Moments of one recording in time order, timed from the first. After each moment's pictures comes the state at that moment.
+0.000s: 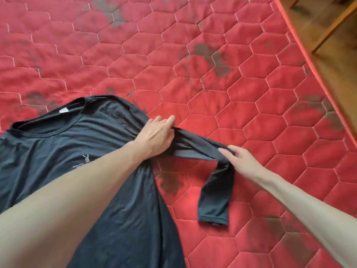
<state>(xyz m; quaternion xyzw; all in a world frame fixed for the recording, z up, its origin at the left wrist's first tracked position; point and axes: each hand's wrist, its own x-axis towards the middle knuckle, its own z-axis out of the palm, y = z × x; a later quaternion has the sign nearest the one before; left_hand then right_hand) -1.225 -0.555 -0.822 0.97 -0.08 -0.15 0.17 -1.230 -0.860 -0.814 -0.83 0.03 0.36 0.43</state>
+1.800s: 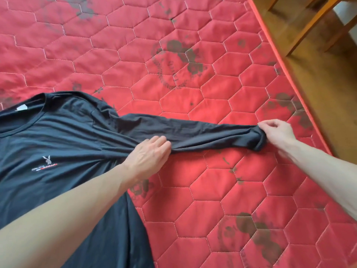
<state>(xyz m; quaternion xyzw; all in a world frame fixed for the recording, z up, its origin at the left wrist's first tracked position) -1.271 -0.629 -0.837 0.96 -0.19 -0.07 0.17 -1.128 -1.009 -0.818 -0.89 0.24 0.12 0.36</state>
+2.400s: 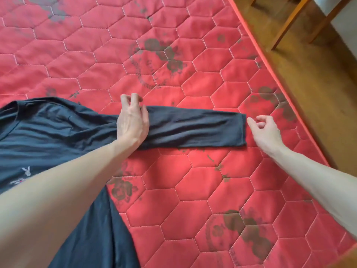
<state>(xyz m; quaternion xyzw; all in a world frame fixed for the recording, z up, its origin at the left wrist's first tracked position) -1.180 -0.656 -0.829 0.94 0.16 0.04 0.29 -1.145 -1.038 -0.830 -0.92 0.21 0.10 0.32</state>
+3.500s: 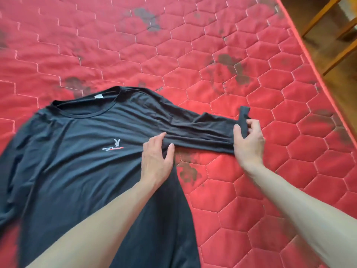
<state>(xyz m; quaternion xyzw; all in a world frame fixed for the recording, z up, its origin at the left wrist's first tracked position) -1.368 -0.549 -0.833 0.87 0.25 0.02 0.41 -1.247 -0.767 -0.775 -0.90 0.09 -0.01 0.42</state>
